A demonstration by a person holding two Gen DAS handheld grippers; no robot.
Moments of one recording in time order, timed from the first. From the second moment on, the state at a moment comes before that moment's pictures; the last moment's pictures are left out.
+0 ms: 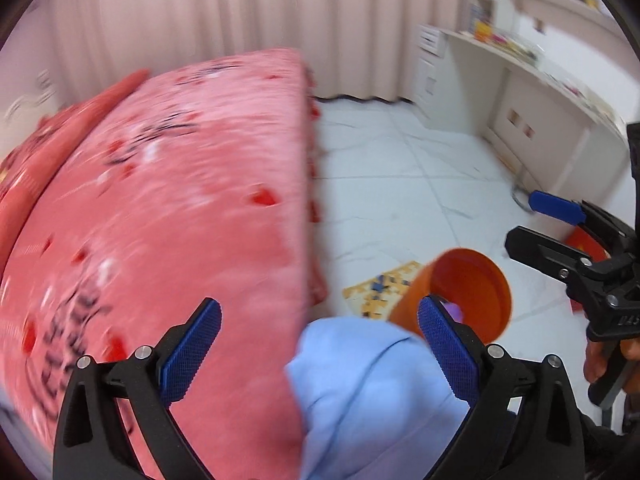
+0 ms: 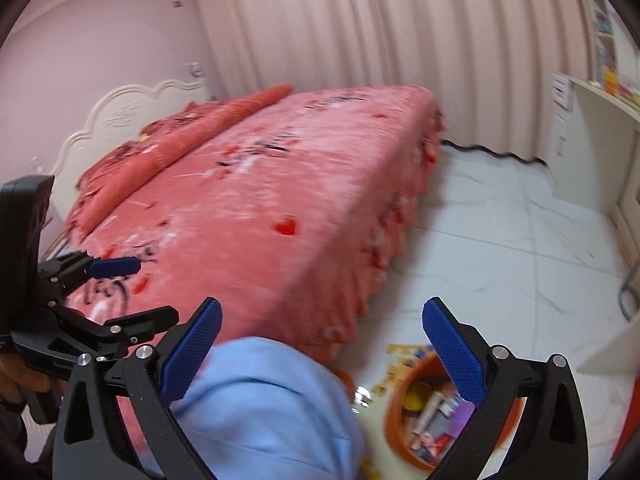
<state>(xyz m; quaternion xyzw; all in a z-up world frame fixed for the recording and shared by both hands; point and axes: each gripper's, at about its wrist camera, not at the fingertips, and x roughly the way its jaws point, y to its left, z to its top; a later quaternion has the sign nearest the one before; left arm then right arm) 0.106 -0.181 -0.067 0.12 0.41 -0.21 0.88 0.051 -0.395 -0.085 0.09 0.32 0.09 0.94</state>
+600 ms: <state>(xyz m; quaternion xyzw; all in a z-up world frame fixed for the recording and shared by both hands) 0.026 -0.014 -0.034 -0.03 0.34 0.01 0.94 0.031 -0.225 -0.035 0.03 0.25 0.22 0.94</state>
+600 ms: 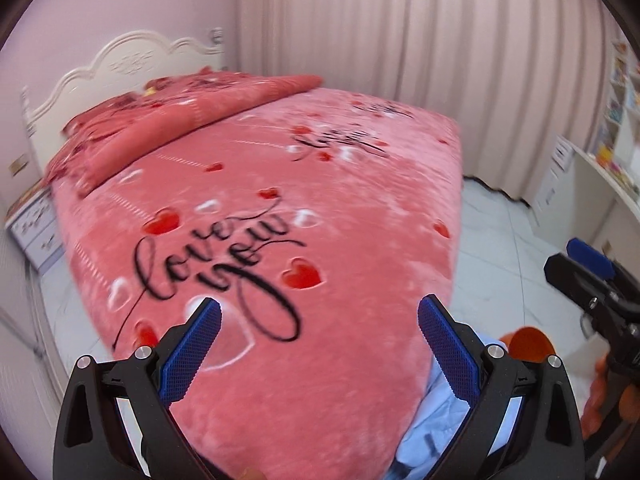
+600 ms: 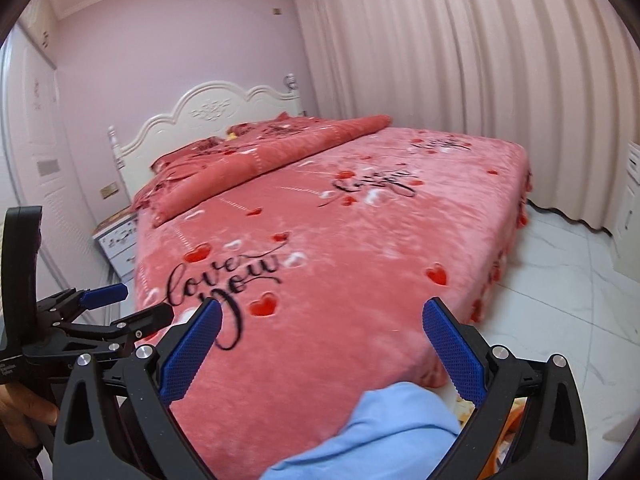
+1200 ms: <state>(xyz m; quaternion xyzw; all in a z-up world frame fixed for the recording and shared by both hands) 0.001 0.012 -0.058 -0.04 0.37 0.07 0.93 0.014 -0.186 -0.049 0.00 0.28 0.24 0.93</state>
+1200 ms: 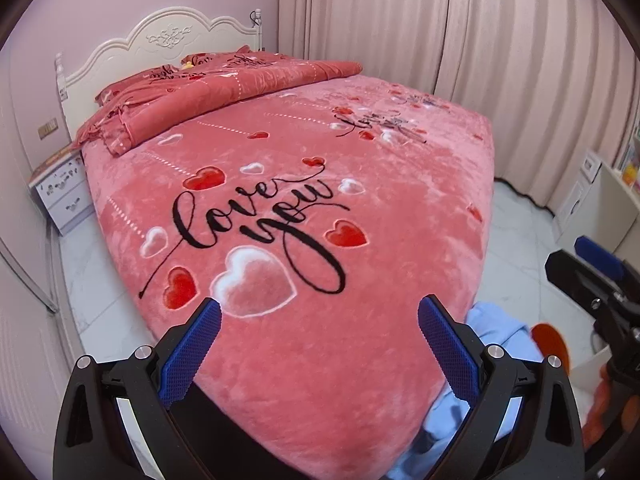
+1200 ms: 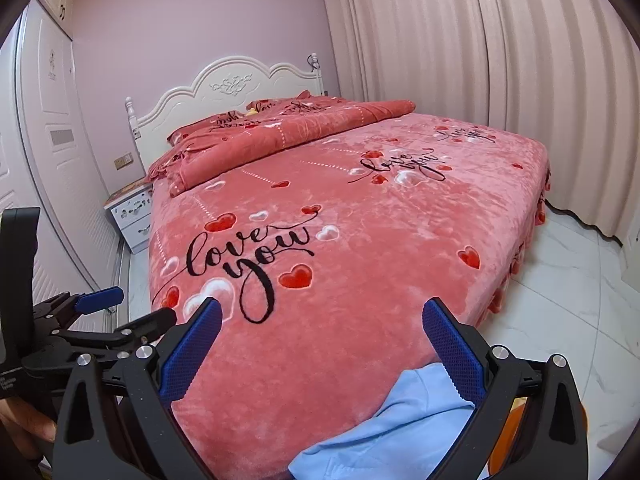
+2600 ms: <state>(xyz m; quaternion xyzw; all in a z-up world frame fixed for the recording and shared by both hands) -0.003 0.000 -0.067 0.01 0.39 0.06 0.92 0.011 -0.166 -0.063 -0.01 0.31 0.28 0.91</state>
